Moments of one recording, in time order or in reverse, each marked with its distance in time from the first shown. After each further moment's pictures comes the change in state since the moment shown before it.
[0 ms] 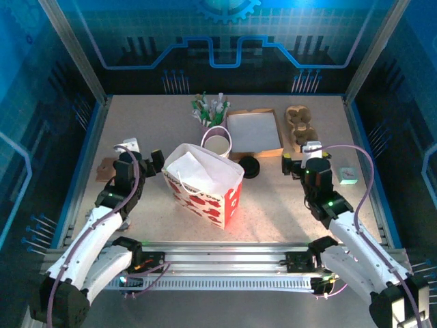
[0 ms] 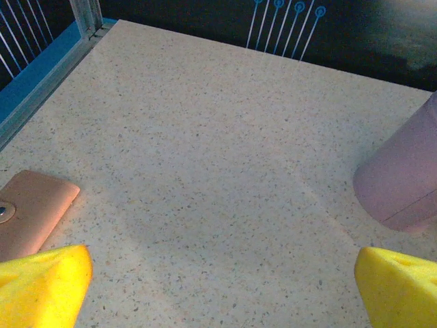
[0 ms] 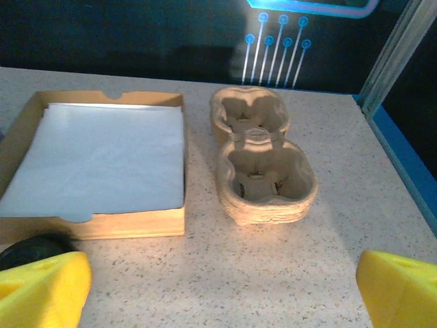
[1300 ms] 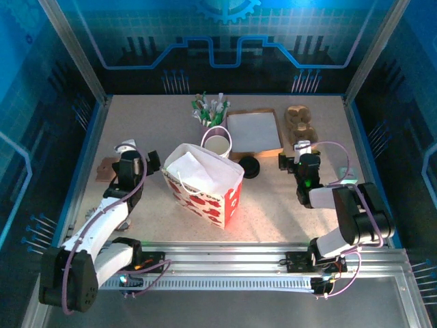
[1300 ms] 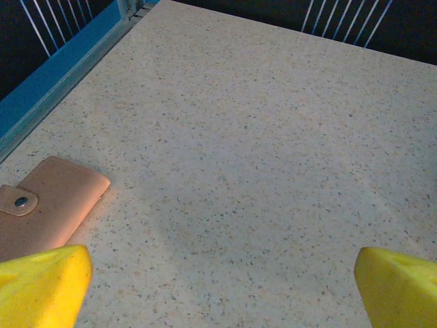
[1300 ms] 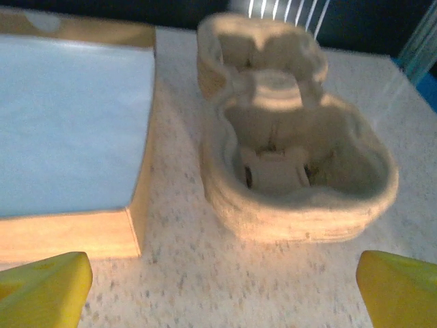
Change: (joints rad) left arm 0.112 0.167 -0.097 0.237 -0.017 0.029; right arm -0.189 0.730 -0.144 0.890 -0.188 -0.113
